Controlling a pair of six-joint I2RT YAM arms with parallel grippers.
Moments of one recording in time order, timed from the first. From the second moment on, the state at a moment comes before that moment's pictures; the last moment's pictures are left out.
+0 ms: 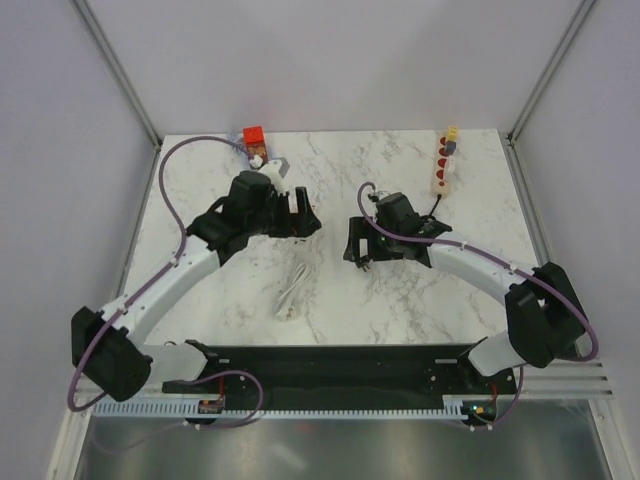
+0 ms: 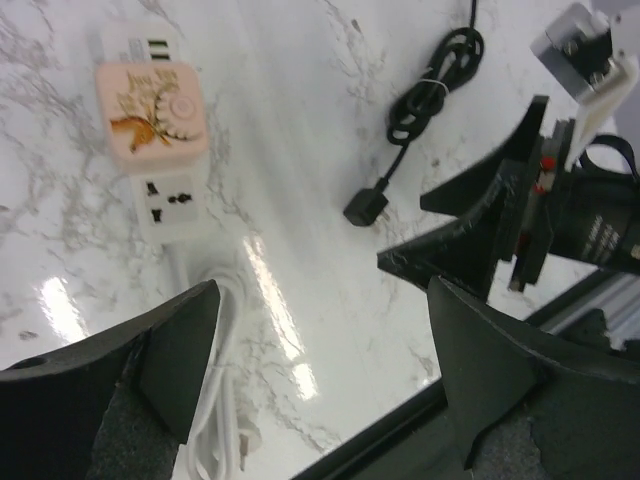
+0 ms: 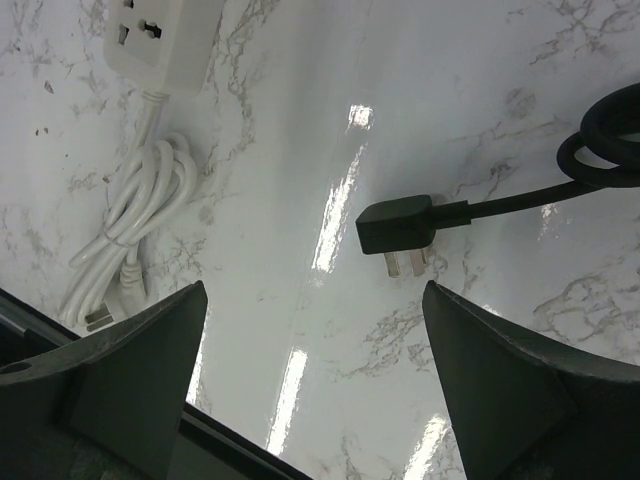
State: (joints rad) left arm -0.56 1.22 1.07 -0.45 0.13 -0.49; right arm 0.59 1.48 0.95 -0.33 -0.13 0.51
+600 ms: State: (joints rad) left arm -0.51 1.72 1.40 -0.49 0.04 -0.28; right arm 0.59 1.51 0.96 -0.34 -0.24 0.50
